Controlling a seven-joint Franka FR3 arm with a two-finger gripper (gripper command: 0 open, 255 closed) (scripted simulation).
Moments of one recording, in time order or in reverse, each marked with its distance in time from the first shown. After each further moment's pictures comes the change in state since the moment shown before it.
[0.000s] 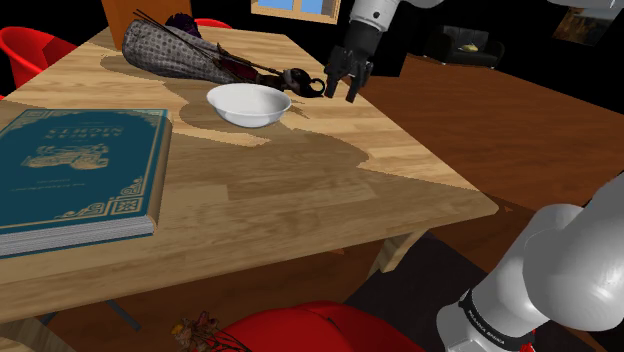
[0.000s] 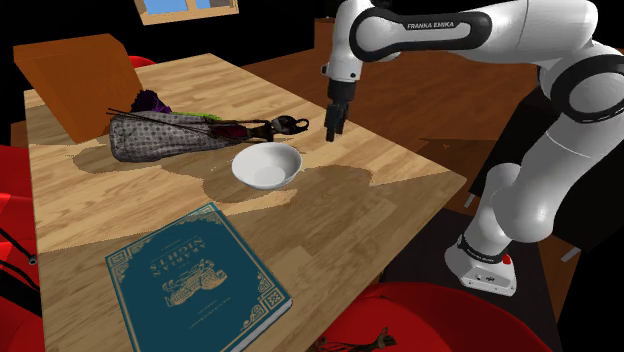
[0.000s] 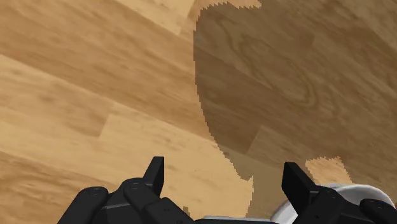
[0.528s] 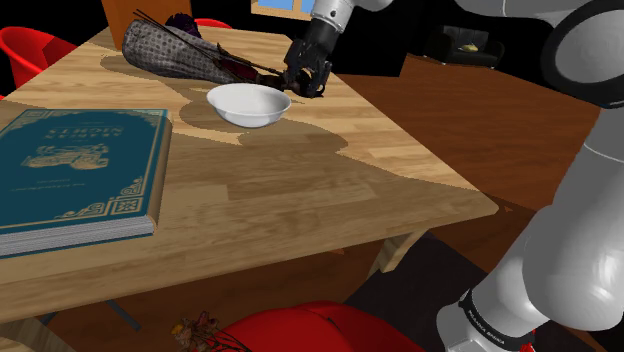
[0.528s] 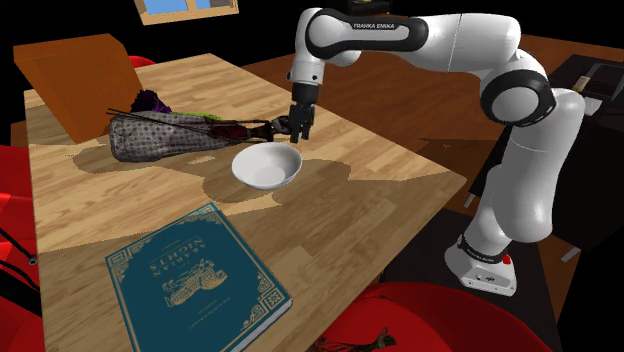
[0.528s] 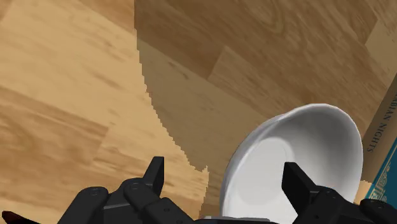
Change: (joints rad) arm -0.007 0.337 -0.002 0.361 0.206 -0.082 -0.067
